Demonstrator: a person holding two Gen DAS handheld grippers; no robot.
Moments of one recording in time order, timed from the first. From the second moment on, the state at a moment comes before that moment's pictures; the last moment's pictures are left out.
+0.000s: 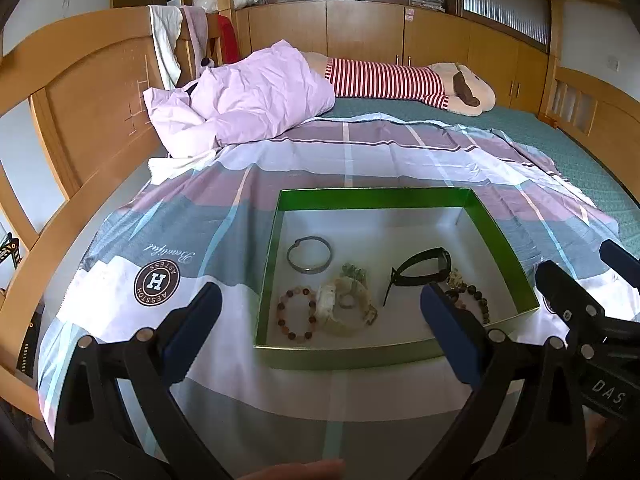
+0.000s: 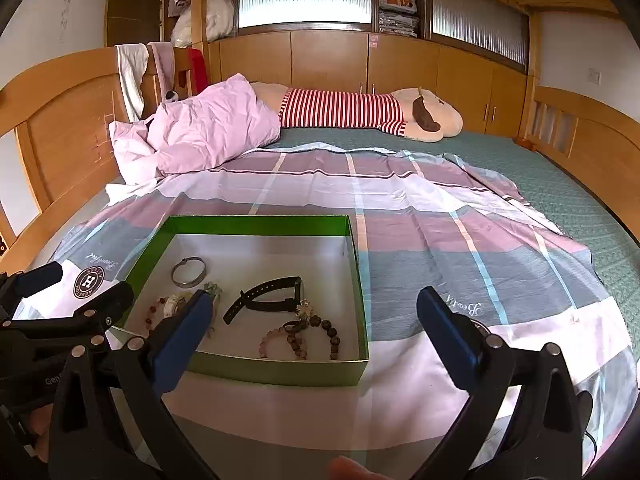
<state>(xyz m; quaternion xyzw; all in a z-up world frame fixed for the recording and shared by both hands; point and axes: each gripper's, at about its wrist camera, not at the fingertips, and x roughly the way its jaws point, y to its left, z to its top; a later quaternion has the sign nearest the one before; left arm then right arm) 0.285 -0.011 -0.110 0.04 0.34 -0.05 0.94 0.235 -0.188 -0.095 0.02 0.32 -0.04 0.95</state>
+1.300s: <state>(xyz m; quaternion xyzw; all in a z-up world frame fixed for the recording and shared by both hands) 0.289 -0.017 -0.120 0.06 0.35 -0.05 0.93 0.236 -0.190 -0.106 0.03 0.32 -0.06 0.94</state>
